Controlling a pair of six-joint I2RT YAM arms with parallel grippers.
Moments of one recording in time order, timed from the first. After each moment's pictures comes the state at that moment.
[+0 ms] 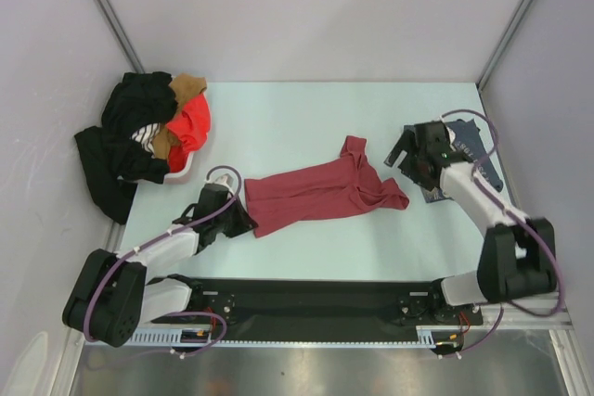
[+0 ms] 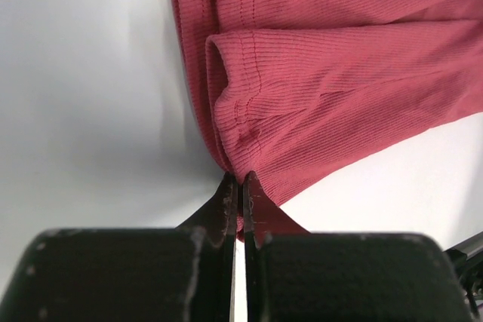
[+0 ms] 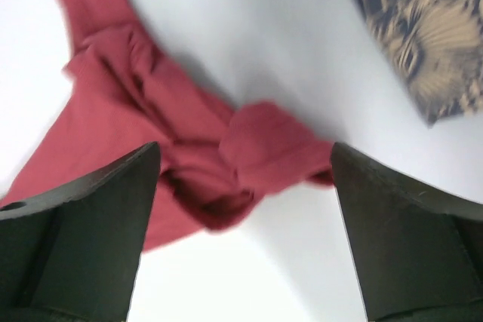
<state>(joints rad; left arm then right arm) -0.34 1.16 0.34 -0.03 0.18 -0.69 0.17 1.46 1.01 -0.46 0.14 0.68</state>
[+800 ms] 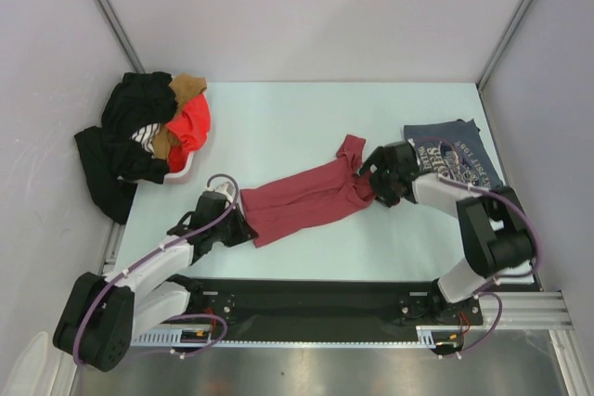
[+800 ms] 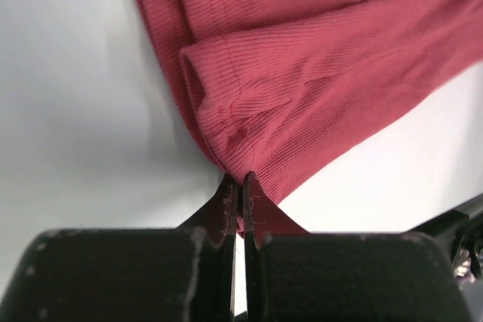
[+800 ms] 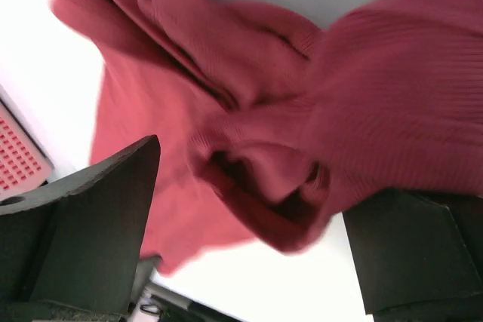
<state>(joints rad) -0.37 1.03 0.31 -0.14 0.22 -0.68 0.33 1.55 0.75 -0.08 -0.05 1.06</state>
